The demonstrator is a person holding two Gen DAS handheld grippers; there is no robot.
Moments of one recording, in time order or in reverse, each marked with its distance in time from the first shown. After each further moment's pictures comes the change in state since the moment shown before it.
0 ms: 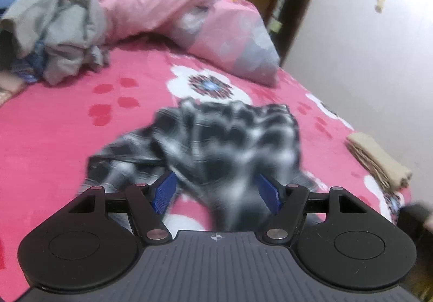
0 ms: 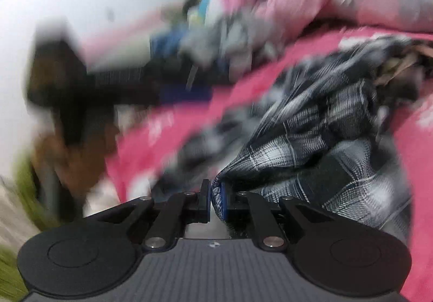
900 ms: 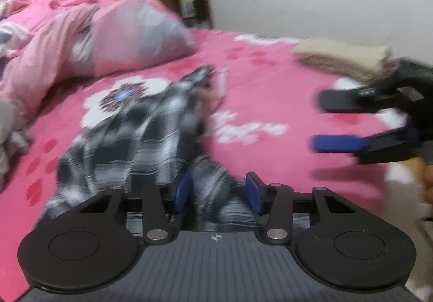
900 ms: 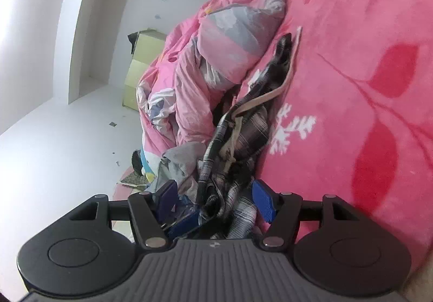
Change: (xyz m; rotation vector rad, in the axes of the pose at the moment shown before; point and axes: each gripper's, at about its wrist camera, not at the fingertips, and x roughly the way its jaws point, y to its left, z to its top) left arm 0.074 -0.118 -0.029 0.550 0.073 0.028; right arm -0.137 -0.137 -0.061 0.846 -0.576 0.048
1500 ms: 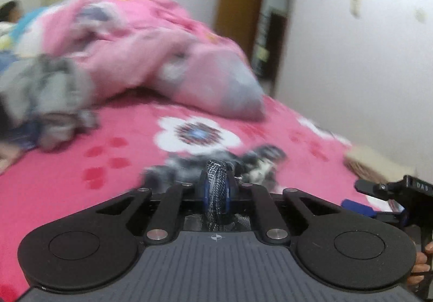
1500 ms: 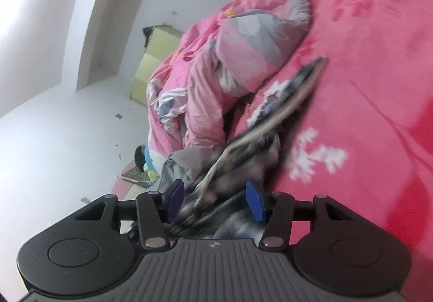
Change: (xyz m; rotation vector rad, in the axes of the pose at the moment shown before) left arm -0.109 0.111 -0.022 -0.463 -0.281 0.124; right arm 0.029 0.037 0.024 -0.126 0.008 0.031
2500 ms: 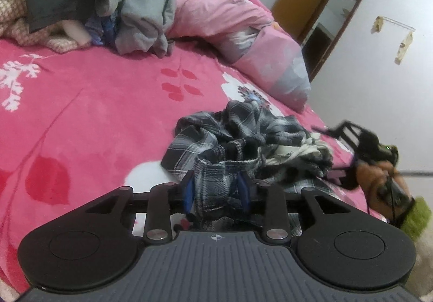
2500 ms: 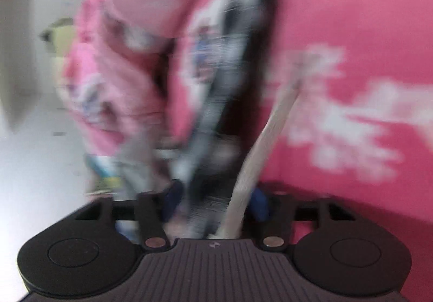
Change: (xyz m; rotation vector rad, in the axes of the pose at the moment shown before) left arm -0.035 0.115 -0.094 -0.315 0.092 -0.027; right arm 0.164 -0.042 0.007 0.493 0.208 -0.142
